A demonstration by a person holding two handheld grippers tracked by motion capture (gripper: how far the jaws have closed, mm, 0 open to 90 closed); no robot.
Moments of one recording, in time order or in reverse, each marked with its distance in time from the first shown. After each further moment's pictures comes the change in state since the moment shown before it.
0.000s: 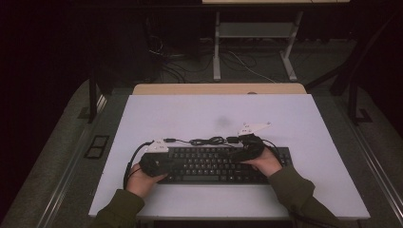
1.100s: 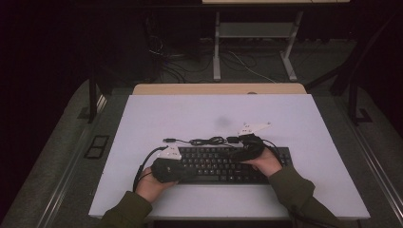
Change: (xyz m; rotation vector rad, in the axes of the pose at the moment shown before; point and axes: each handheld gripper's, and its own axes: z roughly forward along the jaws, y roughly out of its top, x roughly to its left) left arm -0.026 0.007 0.023 0.052 -0.138 0.069; right arm 0.000 0.000 0.000 0.000 0.000 0.001
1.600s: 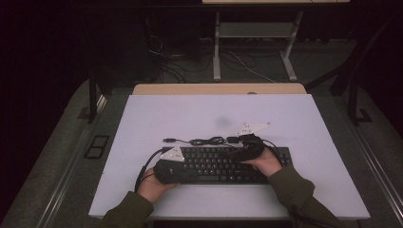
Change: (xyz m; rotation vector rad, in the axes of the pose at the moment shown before) left arm -0.001 -0.002 0.007 0.032 -0.013 0.008; right arm 0.000 0.000 0.000 0.000 -0.002 0.001
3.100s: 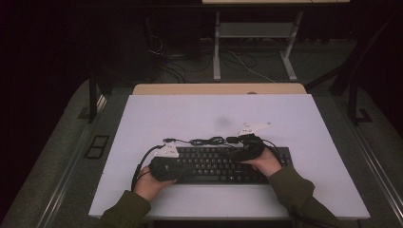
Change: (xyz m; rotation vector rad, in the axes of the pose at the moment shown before) left arm 0.005 0.001 -0.014 -0.073 0.055 -0.029; right arm 0.001 0.000 -0.001 -0.011 0.008 0.007
